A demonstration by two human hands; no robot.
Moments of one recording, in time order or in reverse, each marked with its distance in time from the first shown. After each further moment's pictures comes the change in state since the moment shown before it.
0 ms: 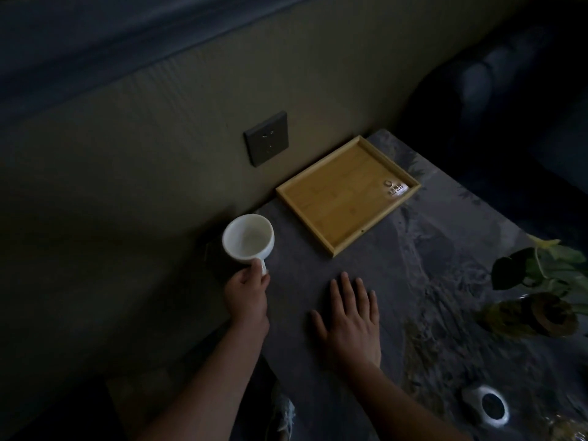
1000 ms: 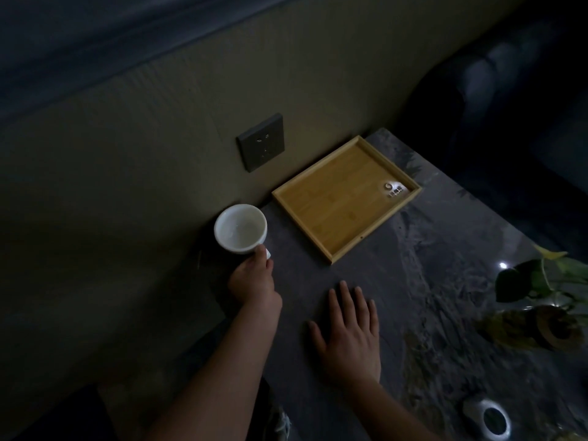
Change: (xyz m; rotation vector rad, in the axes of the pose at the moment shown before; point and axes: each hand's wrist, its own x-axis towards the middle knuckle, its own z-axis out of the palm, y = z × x) left_hand 0.018 0.019 0.052 -0.162 0.110 -0.207; right_hand 0.002 -0.002 -0.006 -0.011 -0.052 0.017
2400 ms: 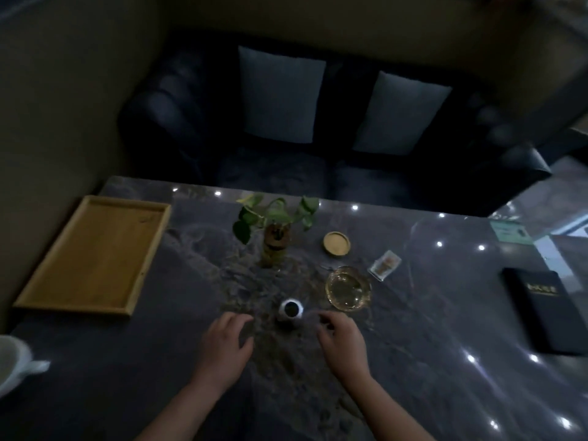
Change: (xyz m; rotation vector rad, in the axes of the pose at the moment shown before) left_hand -0.160 -0.130 -0.029 1.523 -1.461 1.219; right_hand -0.214 0.153 -0.086 0.632 0.404 0.908
